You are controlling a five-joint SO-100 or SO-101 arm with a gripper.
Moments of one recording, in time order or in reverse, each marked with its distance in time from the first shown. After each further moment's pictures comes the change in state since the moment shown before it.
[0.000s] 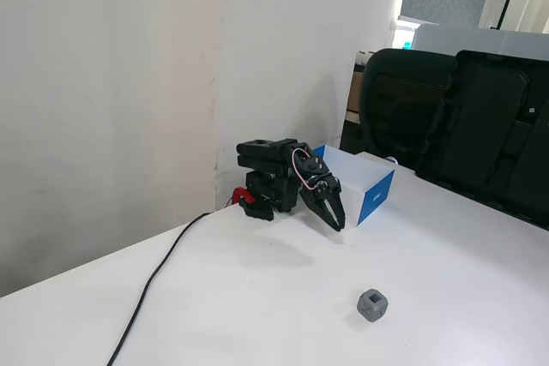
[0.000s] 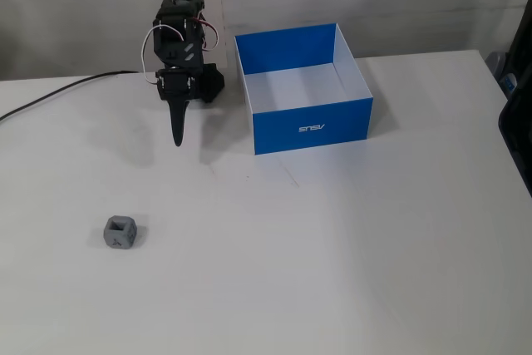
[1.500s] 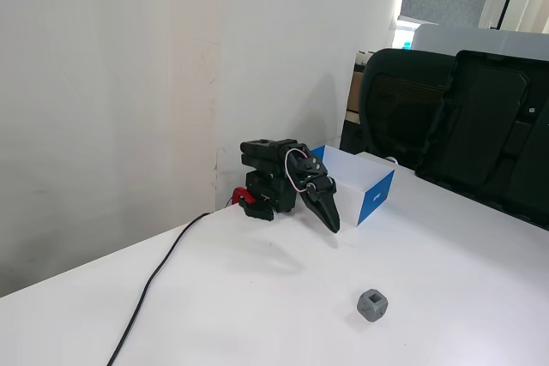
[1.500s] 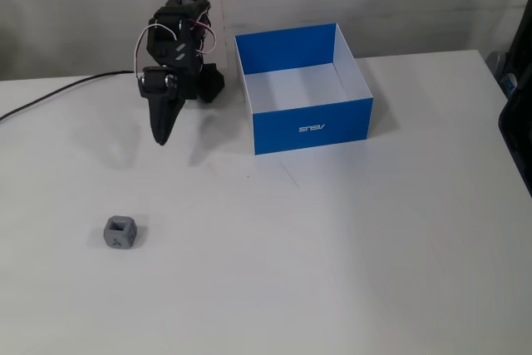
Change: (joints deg) arm -8.0 0.0 0.0 -5.4 19.9
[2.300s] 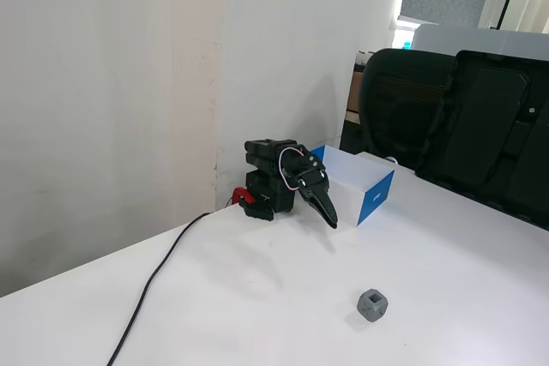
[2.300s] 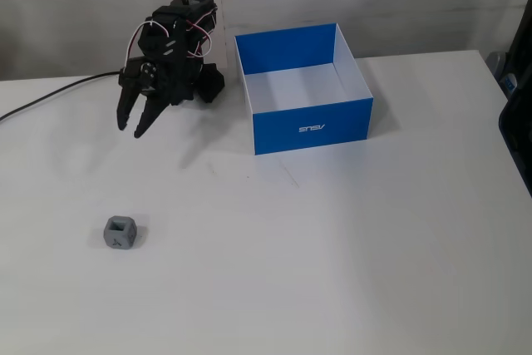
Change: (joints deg) arm -7.4 0.0 0.0 -10.6 13.5
